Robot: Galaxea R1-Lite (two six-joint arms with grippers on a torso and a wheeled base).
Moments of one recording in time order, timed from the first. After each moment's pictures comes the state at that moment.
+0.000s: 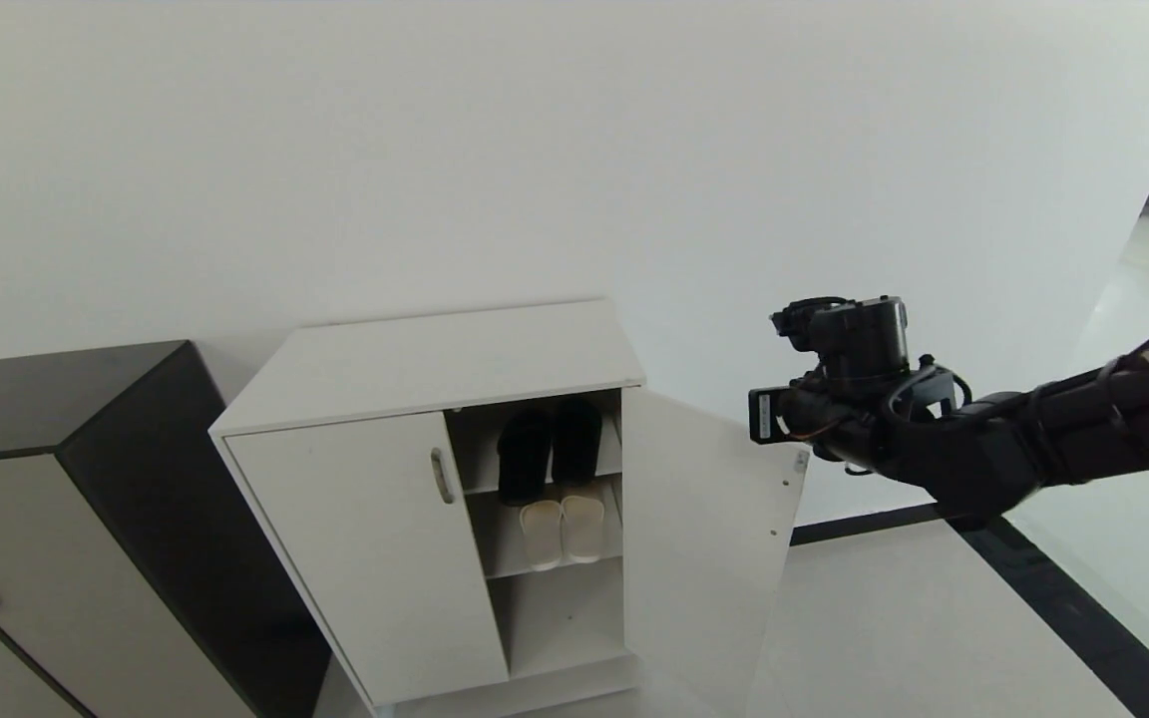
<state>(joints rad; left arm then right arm) 0.00 0.00 0.00 0.00 -0.01 0.00 0.50 2.02 -1.23 -0.42 -0.28 0.15</state>
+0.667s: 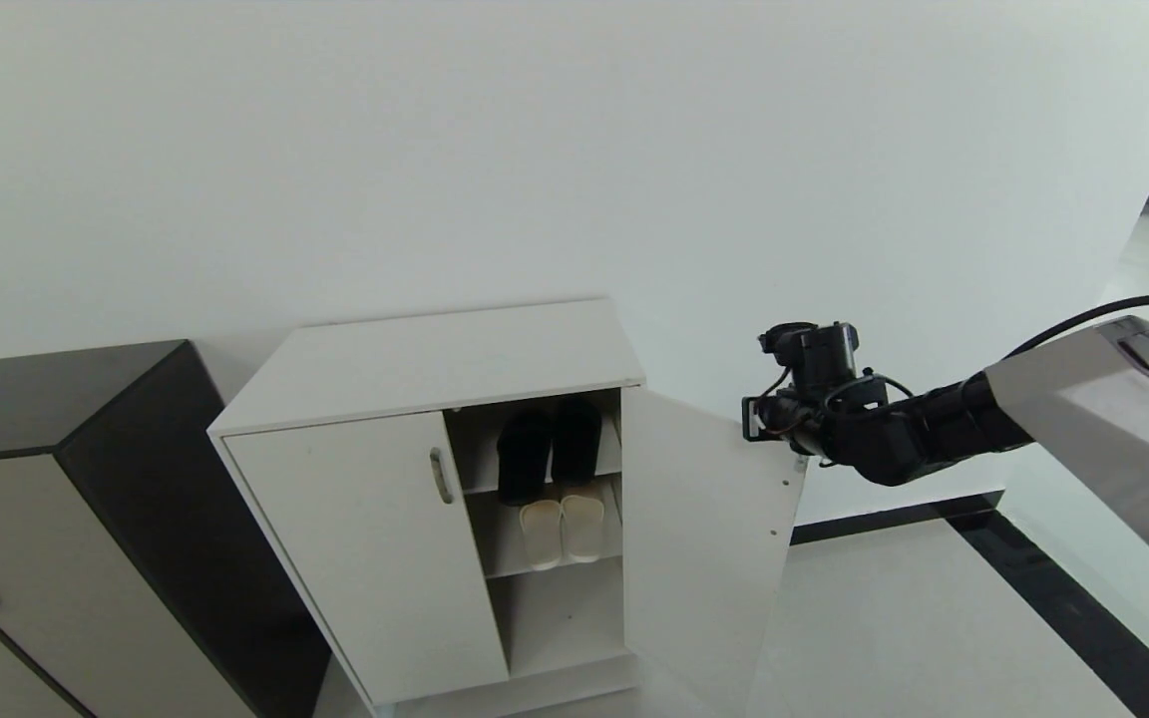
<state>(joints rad) 0.00 0.00 0.00 0.00 0.00 0.00 0.41 2.30 -1.49 -0.36 -0.29 0.15</state>
